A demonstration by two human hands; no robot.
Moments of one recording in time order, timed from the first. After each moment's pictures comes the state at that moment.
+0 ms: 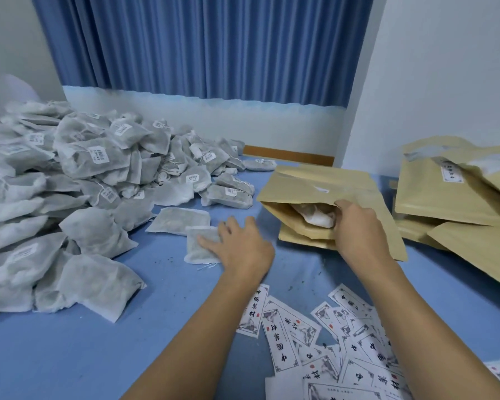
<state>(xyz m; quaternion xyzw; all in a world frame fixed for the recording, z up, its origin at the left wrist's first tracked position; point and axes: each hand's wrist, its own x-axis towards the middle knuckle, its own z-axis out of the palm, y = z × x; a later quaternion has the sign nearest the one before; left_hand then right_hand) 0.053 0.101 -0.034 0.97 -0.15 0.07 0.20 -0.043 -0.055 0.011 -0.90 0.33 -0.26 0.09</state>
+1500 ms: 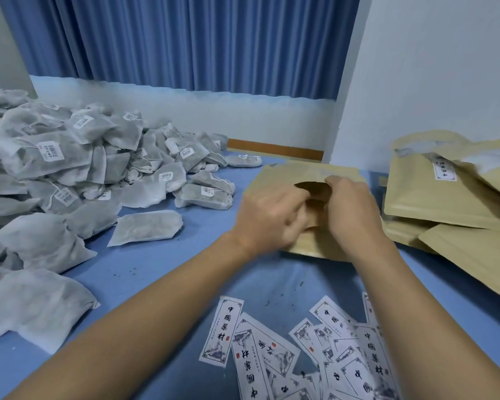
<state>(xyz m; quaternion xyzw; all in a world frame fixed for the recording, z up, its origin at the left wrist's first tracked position) 0.075 0.034 0.004 0.64 -0.55 0.39 0.36 -0.019 -0.089 0.039 -0.90 0.32 -0.27 0.08</state>
